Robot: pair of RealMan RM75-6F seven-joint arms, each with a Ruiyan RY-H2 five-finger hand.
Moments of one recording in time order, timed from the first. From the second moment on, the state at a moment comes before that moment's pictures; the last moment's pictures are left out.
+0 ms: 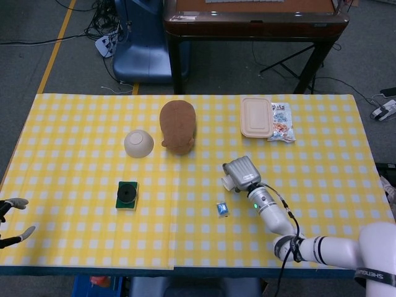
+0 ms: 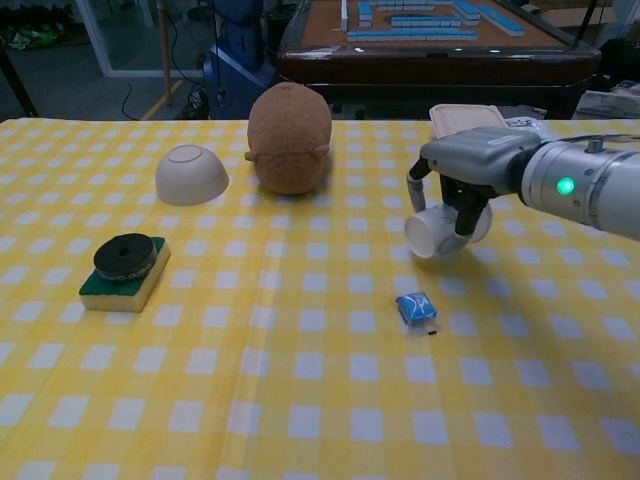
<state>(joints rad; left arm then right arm) -0.05 -1.00 -0.04 -1.65 1.49 1.51 -0.15 0.89 -1.51 0.11 -1.52 -0.85 0.94 -0.62</state>
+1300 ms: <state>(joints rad) -0.05 -1.00 -0.04 -1.65 1.49 1.51 -0.13 0.77 -1.55 -0.14 -1.06 -1.81 1.09 1.51</state>
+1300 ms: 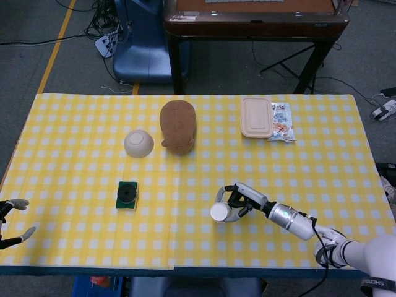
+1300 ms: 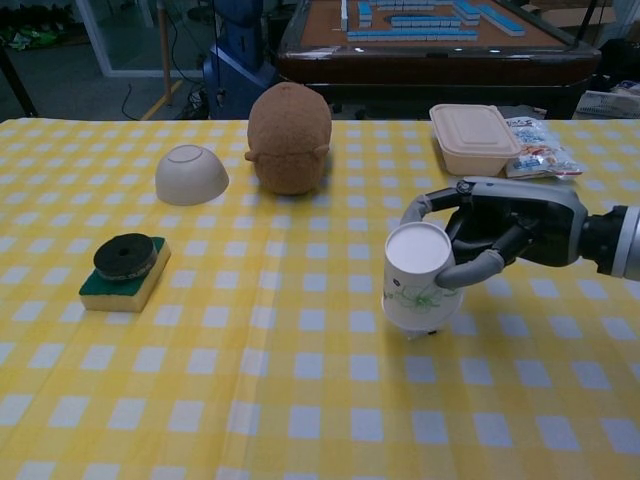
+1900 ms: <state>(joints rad) -0.05 -1.00 -0.04 -1.65 1.49 1.51 -0.13 0.81 -1.61 -0.18 -0.95 -1.78 1.07 1.54</state>
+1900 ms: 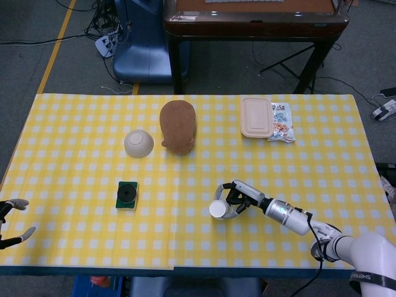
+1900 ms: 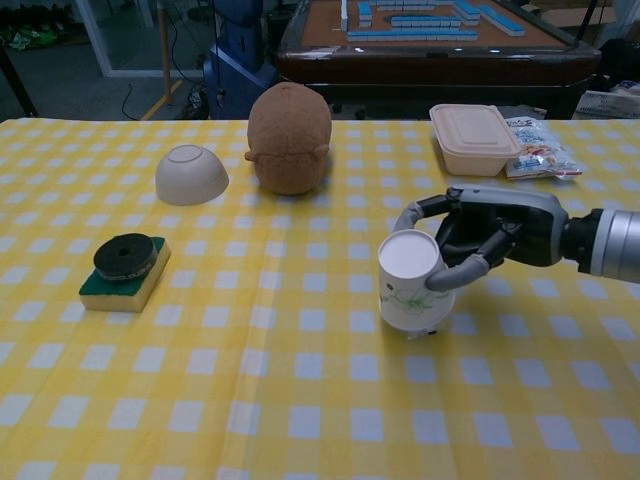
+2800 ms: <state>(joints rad) -0.05 -1.00 -0.05 -1.65 1.48 1.51 -0.12 0.83 -1.54 -0.22 -1.02 -1.78 1.10 1.44</state>
